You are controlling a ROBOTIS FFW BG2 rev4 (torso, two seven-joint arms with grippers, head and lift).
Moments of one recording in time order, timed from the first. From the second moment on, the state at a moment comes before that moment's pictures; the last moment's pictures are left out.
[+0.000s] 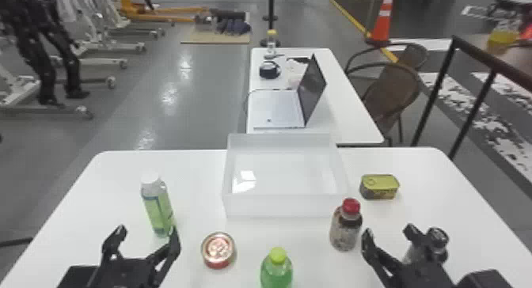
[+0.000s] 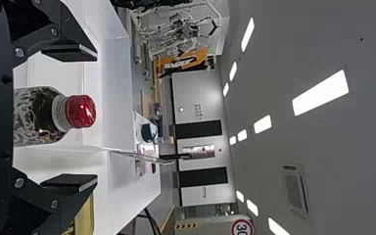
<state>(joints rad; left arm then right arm) 0.33 0.00 0.06 -1.68 0.05 -0.33 -0.08 0.35 -0.13 0.06 -1.73 -0.21 -0.30 0.15</state>
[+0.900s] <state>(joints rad) 0.33 0.00 0.06 -1.68 0.05 -0.33 -0.08 0.39 -0.11 0.07 -1.77 -0.17 -0.22 0.05</state>
